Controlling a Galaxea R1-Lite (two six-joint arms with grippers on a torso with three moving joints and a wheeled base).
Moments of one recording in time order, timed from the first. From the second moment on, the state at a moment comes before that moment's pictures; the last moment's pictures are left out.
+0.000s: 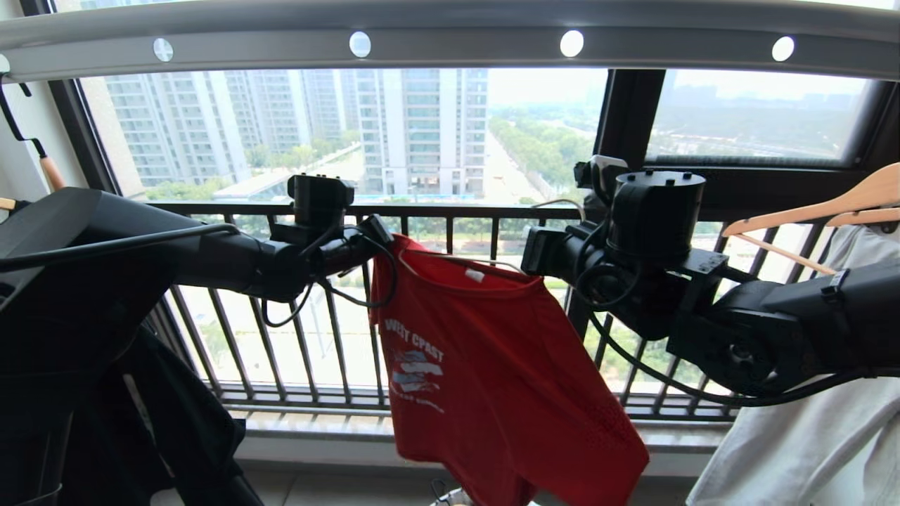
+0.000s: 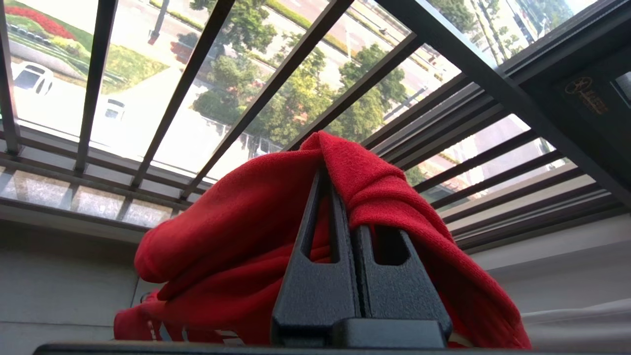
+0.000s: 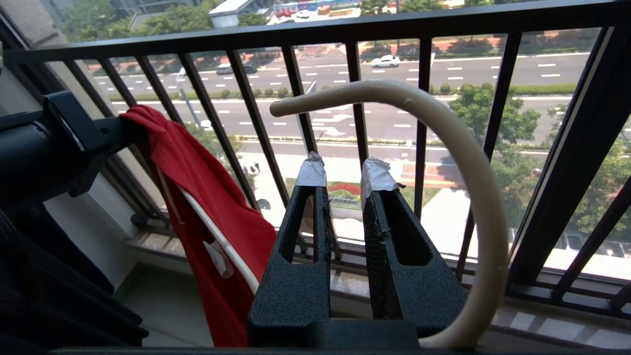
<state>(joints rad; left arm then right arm) -0.33 2.16 -1.56 -0.36 0.03 -0.69 0.58 1.87 -1.12 -0.68 -0.32 0.24</state>
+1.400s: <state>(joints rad) -0.33 2.18 -1.56 -0.35 0.04 -0.66 0.63 1.81 -1.08 -0.68 -0.32 0.23</state>
